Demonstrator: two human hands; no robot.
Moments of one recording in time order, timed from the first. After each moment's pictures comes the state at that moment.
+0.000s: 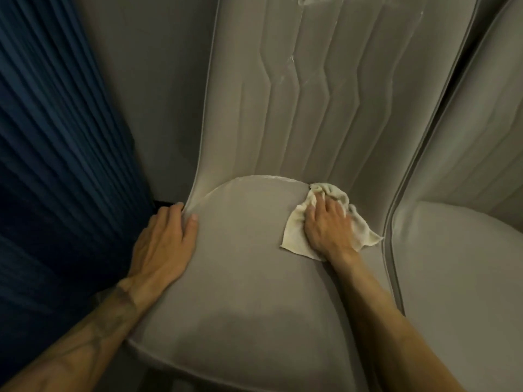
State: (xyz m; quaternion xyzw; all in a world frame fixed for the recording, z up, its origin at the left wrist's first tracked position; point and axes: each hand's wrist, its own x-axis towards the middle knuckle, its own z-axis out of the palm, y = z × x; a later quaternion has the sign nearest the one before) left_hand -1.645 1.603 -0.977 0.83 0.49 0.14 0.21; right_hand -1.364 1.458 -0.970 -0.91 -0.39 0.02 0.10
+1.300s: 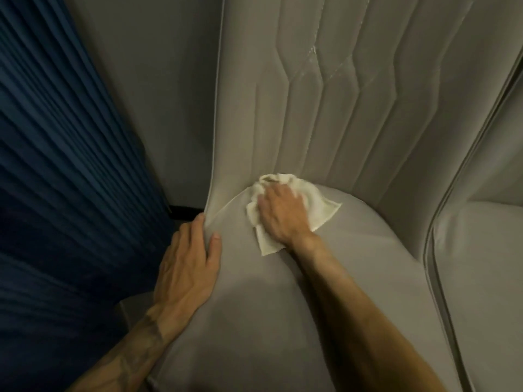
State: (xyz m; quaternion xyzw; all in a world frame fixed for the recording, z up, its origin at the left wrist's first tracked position) left_hand -1.631 1.615 -0.998 0.82 0.49 0.17 0.24; right_hand -1.414 1.582 -0.979 -0.82 -0.55 0.03 0.16
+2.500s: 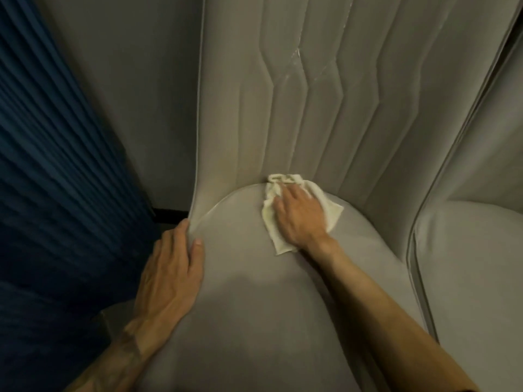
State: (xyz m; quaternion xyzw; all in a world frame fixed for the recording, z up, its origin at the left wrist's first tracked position) left_hand -1.635 1.612 -0.989 0.82 0.49 0.16 0.27; right_hand -1.370 1.550 -0.981 -0.85 -0.52 0.00 0.09
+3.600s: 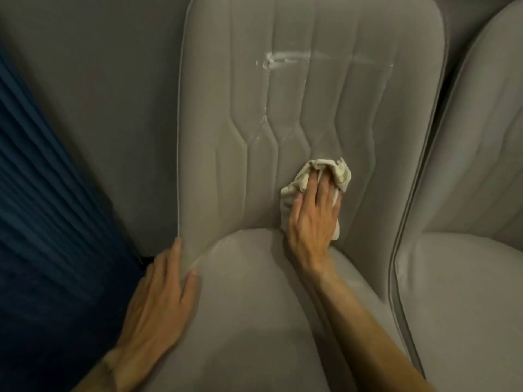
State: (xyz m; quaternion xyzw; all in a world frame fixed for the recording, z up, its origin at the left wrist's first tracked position) left_hand -1.605 1.637 -0.948 0.87 0.42 0.14 0.20; right_hand -1.325 1.559 -0.930 -0.83 -0.33 -0.28 0.35
